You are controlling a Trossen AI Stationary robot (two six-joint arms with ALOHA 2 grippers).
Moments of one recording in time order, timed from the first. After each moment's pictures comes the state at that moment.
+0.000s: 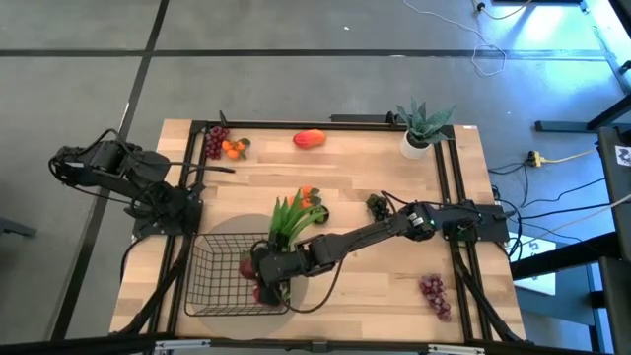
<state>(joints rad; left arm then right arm) -0.23 0.60 1.05 -1.09 0.43 -0.05 0.34 2.49 2.35 -0.57 0.21 0.39</state>
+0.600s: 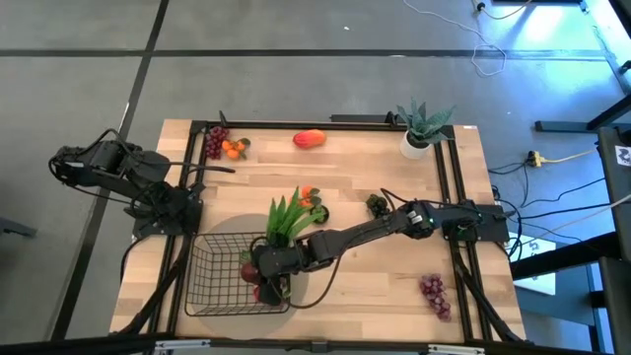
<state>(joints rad) -0.23 0.60 1.05 -1.09 0.43 -0.05 0.32 2.49 2.35 -0.59 0.11 0.45</state>
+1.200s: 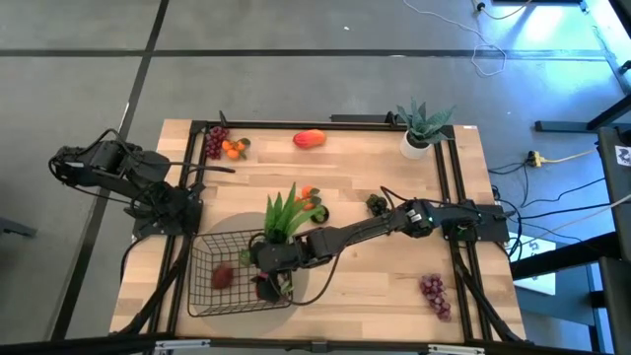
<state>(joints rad) -0.23 0.60 1.05 -1.09 0.43 -0.04 0.31 2.49 2.35 -0.57 0.11 0.41</state>
